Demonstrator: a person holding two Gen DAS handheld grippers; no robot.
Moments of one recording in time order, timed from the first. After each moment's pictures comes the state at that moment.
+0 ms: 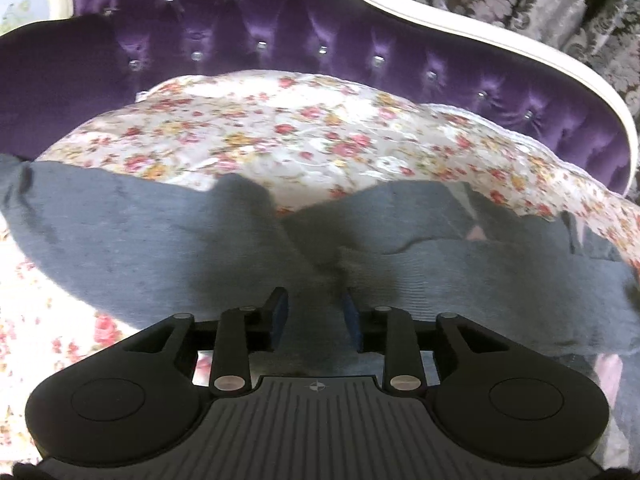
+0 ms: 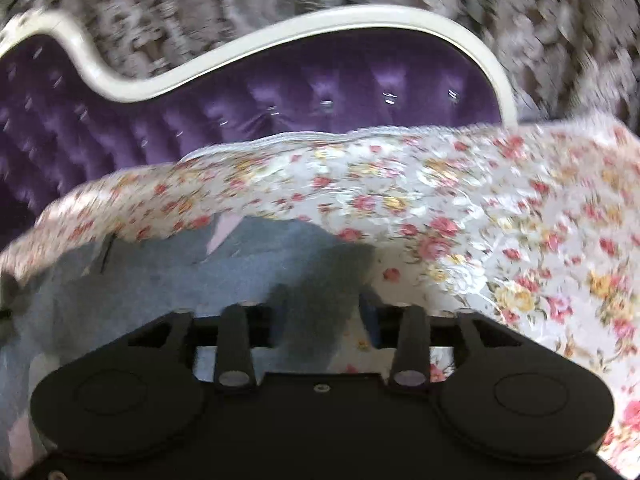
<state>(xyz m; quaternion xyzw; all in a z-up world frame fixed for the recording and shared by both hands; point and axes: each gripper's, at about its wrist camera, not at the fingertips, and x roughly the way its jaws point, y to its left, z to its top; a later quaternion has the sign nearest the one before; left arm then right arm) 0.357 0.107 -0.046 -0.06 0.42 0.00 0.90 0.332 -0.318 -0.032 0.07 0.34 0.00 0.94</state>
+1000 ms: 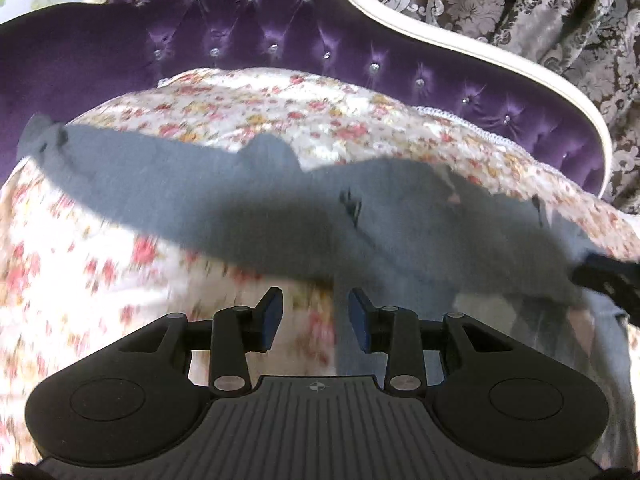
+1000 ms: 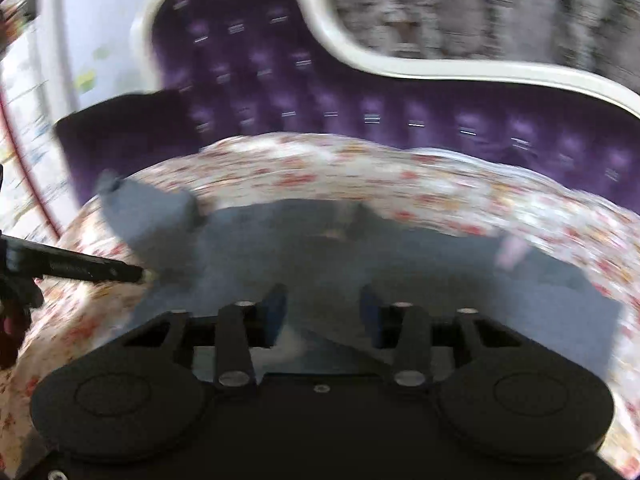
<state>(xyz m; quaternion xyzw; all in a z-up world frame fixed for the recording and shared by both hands) 0.273 0.124 -0.050 -0.09 0.40 -0.02 0.91 0.313 -0.124 -0.009 -0.04 0.31 0.23 0.92</state>
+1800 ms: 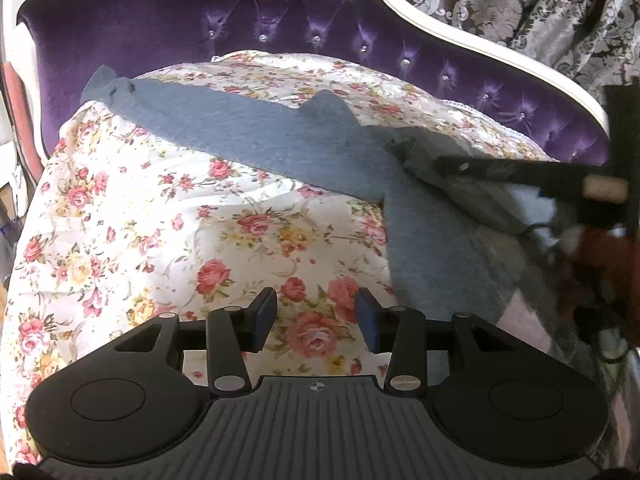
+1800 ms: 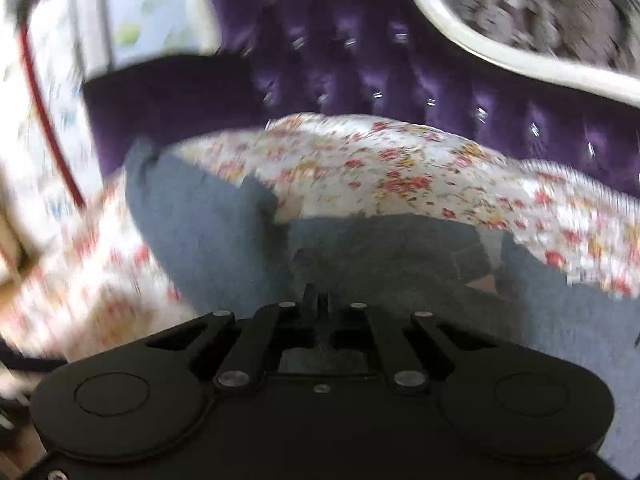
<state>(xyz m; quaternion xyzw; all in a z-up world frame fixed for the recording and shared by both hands) 0.205 0.159 -0.067 -0.11 0.39 0.01 0.91 0.368 -0.022 -0.037 -0.04 0.32 0.29 0.90</state>
